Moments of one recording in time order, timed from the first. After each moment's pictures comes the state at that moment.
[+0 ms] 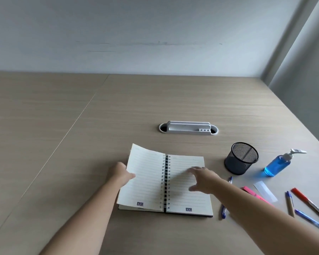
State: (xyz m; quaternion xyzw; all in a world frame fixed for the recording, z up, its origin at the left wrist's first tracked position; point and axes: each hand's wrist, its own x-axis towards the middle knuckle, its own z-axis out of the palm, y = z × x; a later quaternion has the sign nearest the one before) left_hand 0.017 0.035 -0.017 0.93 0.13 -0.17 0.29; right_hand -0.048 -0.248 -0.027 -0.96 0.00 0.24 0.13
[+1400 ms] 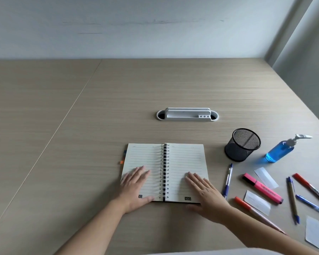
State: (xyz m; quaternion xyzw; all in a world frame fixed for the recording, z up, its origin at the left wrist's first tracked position) left_hand -0.042 0.028 -0.085 0.95 -0.24 -0.17 0.10; right_hand -0.130 -0.242 -0.078 -0.97 -0.08 0.15 0.16
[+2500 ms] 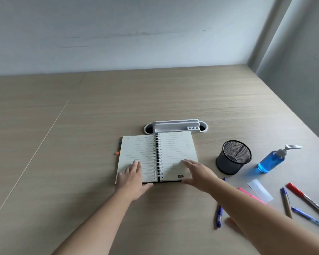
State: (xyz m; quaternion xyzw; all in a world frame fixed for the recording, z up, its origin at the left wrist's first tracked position) left_hand 0.038 -0.045 -0.052 0.97 -0.16 -0.18 -0.03; right_hand -0.019 -0.282 -0.049 -0.97 0.03 0.14 0.21
